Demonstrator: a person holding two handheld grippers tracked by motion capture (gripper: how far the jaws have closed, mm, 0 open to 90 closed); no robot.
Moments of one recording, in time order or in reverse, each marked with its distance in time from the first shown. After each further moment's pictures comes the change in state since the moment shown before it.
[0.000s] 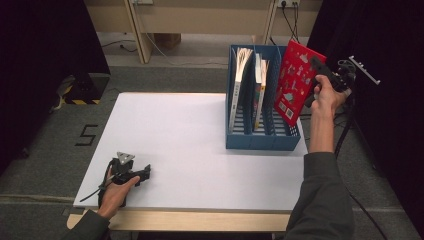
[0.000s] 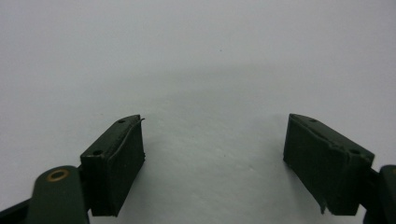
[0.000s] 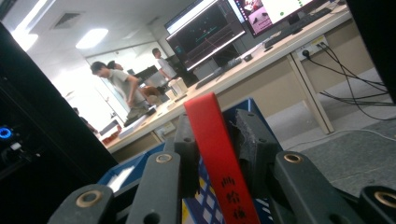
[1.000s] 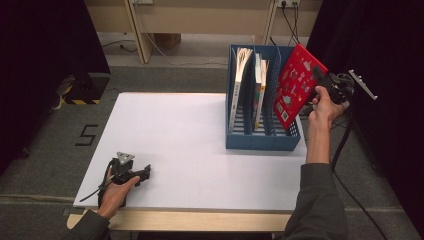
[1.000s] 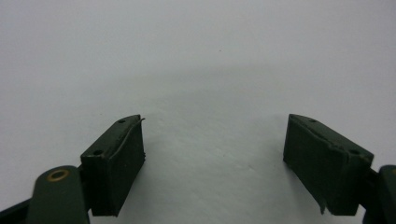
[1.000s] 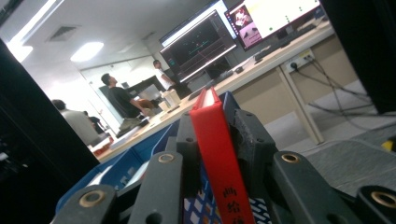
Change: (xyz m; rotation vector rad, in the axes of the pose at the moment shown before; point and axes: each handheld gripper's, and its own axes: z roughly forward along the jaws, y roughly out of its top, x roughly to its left) left arm 0.000 0.000 0.000 0.001 -0.002 0.001; right arm -0.014 -0.022 -0.015 -0.071 -0.024 -0.014
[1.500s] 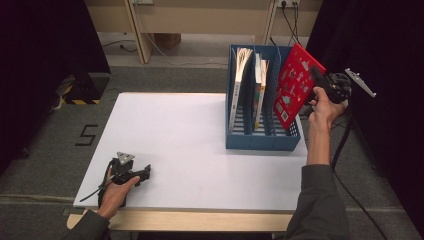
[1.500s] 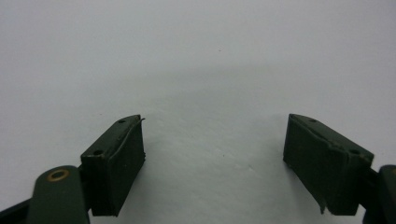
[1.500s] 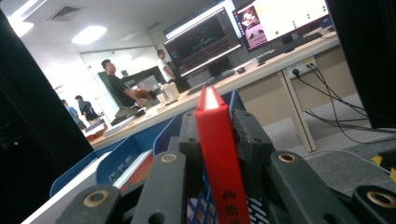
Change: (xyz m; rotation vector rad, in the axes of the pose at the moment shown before) left arm 0.000 0.000 0.000 -0.002 -0.003 0.002; right arm 0.004 0.000 -0.003 0.017 0.009 -0.093
